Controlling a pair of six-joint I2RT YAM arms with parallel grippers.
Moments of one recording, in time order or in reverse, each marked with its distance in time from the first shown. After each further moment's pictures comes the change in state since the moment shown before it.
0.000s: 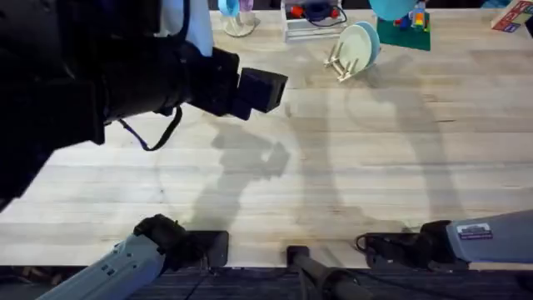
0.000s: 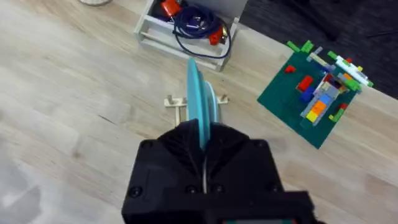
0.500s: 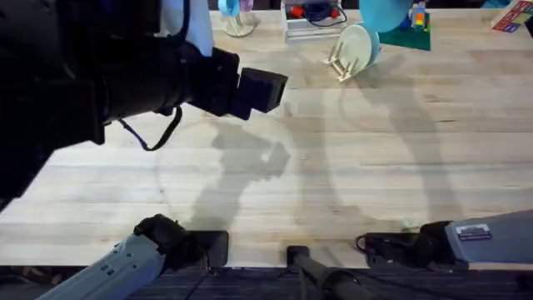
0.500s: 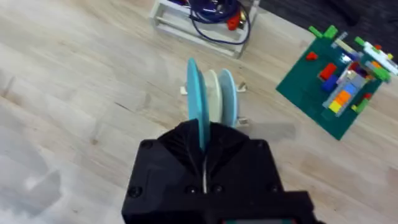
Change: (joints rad) left arm 0.000 0.000 0.000 0.000 0.000 0.000; right arm 0.041 0.001 0.002 -0.065 0.009 0.030
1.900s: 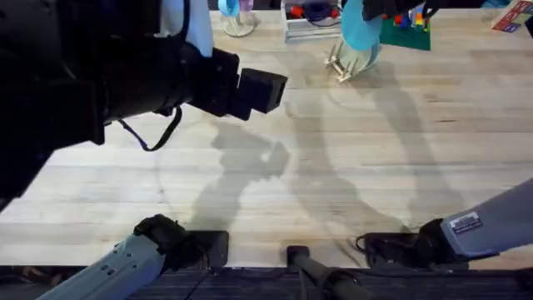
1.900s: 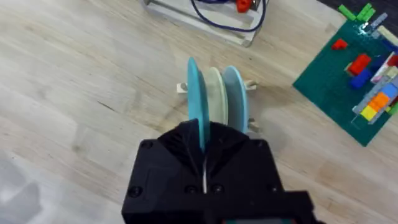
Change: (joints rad) left arm 0.000 0.000 0.000 -0.003 0.000 0.000; right arm 0.043 0.180 0.004 0.057 0.056 0.015
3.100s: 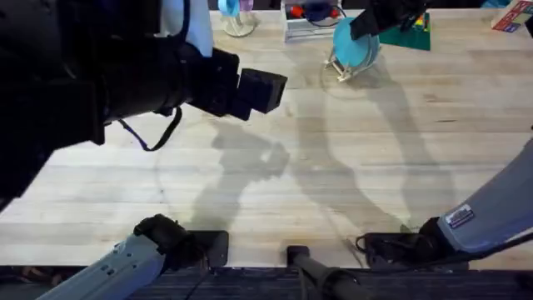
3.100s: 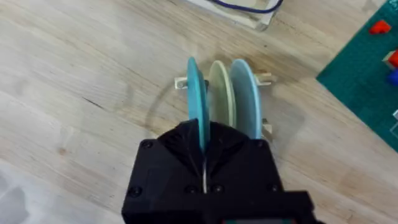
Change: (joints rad) left arm 0.000 0.000 0.000 -0.001 0.000 0.000; right arm 0.003 0.131 0.002 0.017 0.003 0.000
